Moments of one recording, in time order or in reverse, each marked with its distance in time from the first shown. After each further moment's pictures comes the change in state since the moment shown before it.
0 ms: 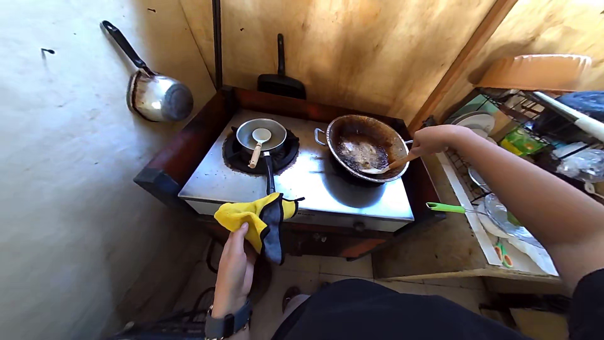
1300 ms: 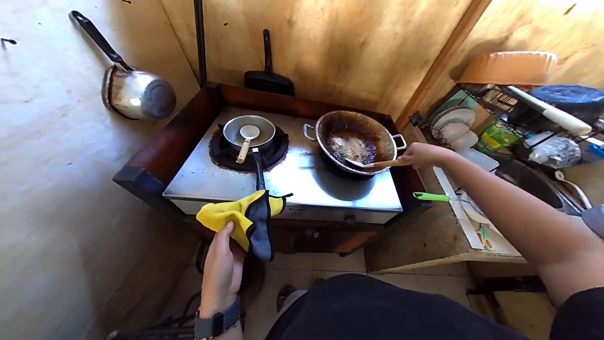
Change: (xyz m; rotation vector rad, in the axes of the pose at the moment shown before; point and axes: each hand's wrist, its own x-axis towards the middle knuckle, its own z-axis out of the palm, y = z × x) left_hand -0.003 -0.007 -0.008 -0.074 0.003 0.035; right_hand 0.004 0.026 0.085 0.525 0.156 0.104
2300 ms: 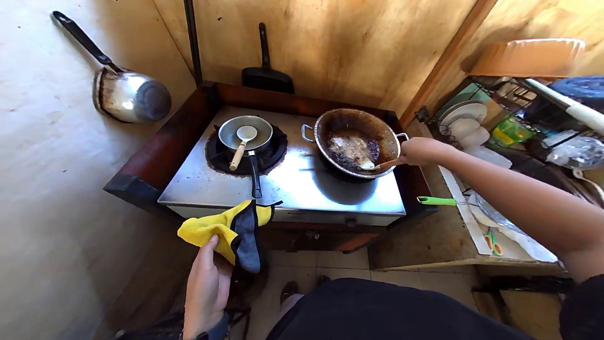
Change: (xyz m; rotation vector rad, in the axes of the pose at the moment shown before) left_hand 0.005 0.003 0.000 0.012 0.088 -0.028; right_hand 0.014 -0.031 -0.017 -0.504 -0.030 -0.133
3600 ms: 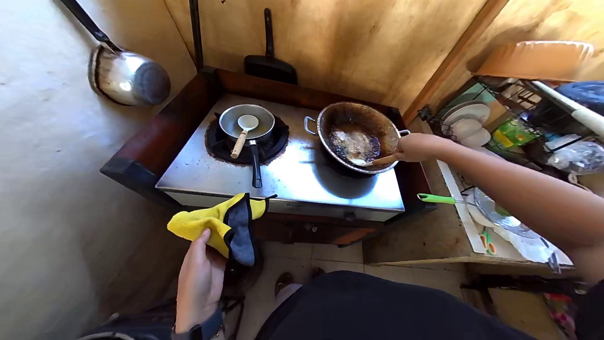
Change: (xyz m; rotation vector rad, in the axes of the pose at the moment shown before) left_hand 0.000 -0.005 -0.013 -0.012 0.032 0.013; right_hand -0.004 -0.023 -0.015 -0.015 -0.074 -0.046
